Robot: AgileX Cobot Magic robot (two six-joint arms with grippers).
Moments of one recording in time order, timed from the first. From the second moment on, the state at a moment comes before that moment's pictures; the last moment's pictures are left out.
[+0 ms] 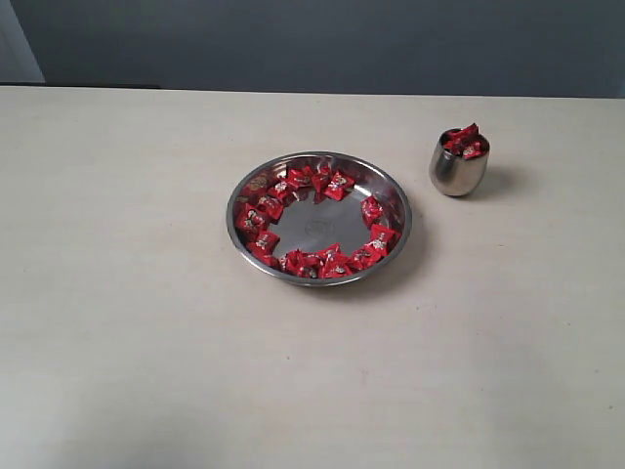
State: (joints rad) left arm -0.03 0.00 0.00 0.22 0.32 -0.06; right arm -0.05 0.41 -0.38 0.67 0.47 -0.51
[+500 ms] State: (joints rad) left arm -0.03 0.00 0.00 0.22 0.32 -0.06; right arm -0.15 0.01 -0.01 0.70 0.38 -0.68
